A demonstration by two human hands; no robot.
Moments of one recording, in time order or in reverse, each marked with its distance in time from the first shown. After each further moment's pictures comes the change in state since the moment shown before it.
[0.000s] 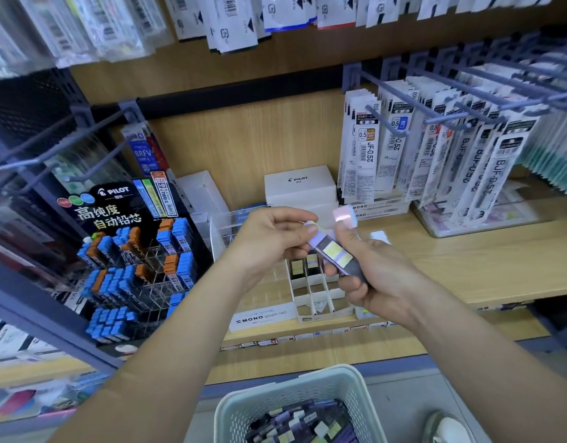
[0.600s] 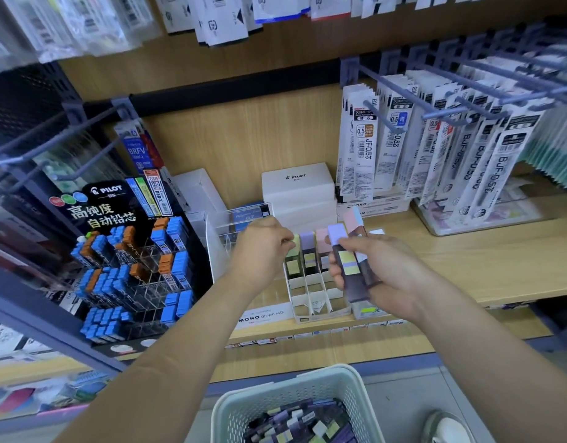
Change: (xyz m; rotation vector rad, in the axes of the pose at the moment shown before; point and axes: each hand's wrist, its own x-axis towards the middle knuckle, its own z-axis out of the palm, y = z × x) left_hand 0.035 -0.054 -0.012 1.170 0.255 0.416; right_hand 0.002 -0.005 -0.010 0.125 0.064 0.002
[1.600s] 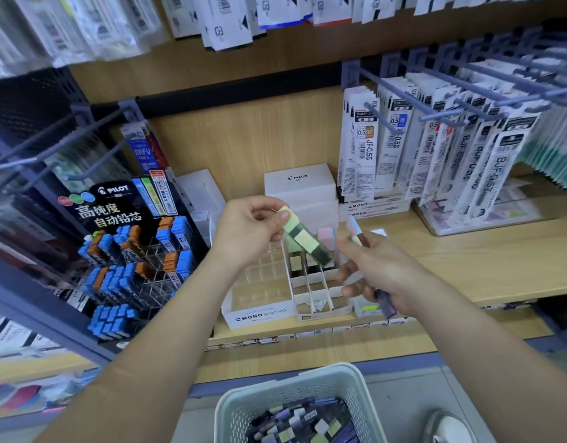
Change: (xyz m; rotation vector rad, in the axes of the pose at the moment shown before) left_hand -0.002 0.014 -0.053 -0.905 0.019 -0.404; right_hand -0.004 0.001 0.004 -0.533 0.113 -0.062
